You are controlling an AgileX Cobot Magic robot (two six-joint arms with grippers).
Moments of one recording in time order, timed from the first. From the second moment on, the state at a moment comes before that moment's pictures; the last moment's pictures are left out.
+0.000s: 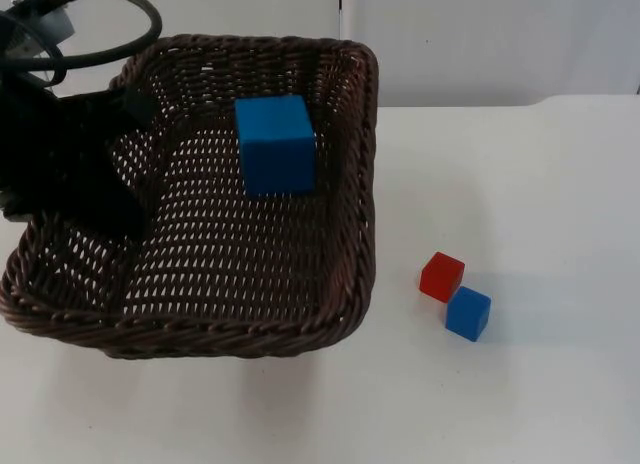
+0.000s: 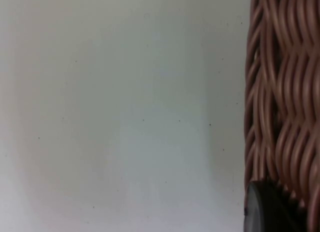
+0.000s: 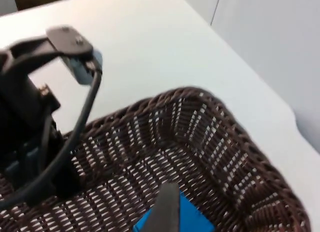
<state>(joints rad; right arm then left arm) 0.75 1.65 -1.54 0.19 0.57 -0.44 -0.10 1.57 -0.87 -0.69 0.71 0.38</state>
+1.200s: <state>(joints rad) 0.75 1.47 -1.54 0.17 0.61 -0.44 -0.10 1.79 -0.88 -0.92 0.55 0.59</state>
